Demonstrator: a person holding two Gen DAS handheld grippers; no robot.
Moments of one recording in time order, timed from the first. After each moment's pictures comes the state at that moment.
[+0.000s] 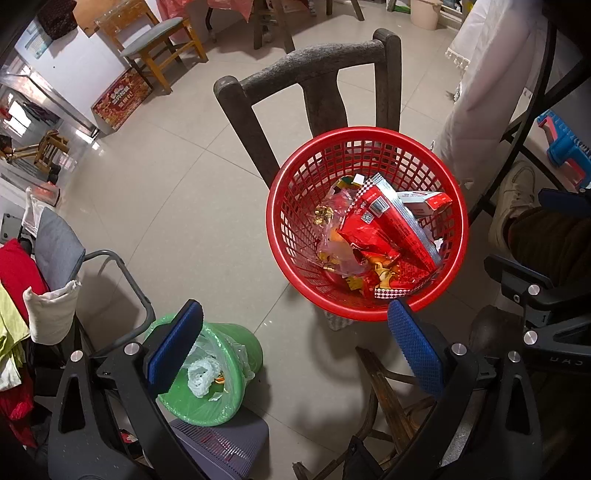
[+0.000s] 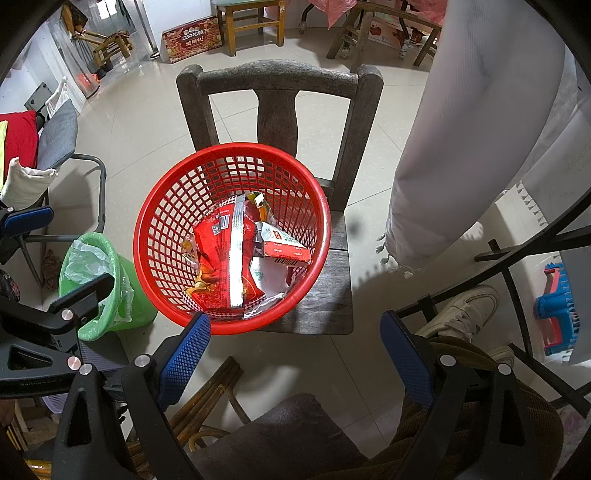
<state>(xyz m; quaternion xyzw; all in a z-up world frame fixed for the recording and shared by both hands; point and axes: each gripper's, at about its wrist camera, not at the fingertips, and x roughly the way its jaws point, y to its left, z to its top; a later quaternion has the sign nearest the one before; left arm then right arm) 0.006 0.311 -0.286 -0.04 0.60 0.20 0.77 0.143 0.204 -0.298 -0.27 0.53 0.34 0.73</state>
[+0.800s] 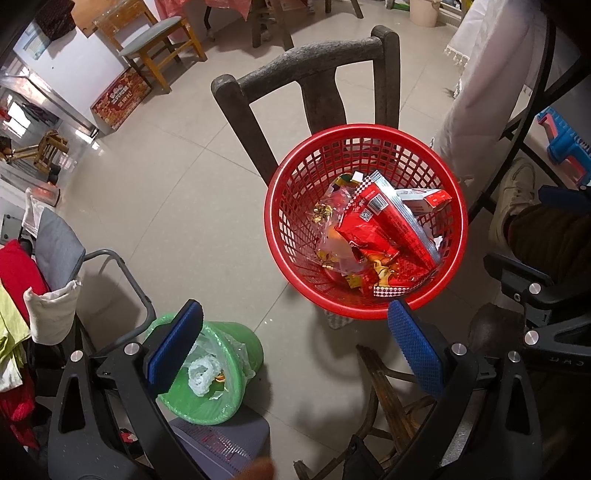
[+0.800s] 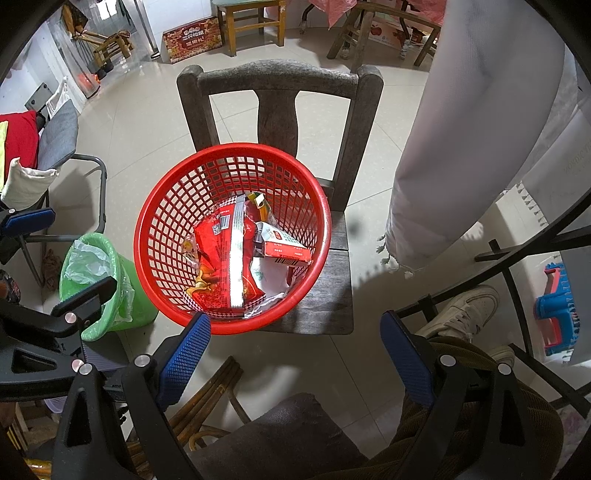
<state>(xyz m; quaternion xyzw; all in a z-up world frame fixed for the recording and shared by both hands) 0.007 0.311 -0.287 -0.04 0.61 0.19 0.77 0.144 0.204 -0.297 -0.27 0.53 0.33 0.73</state>
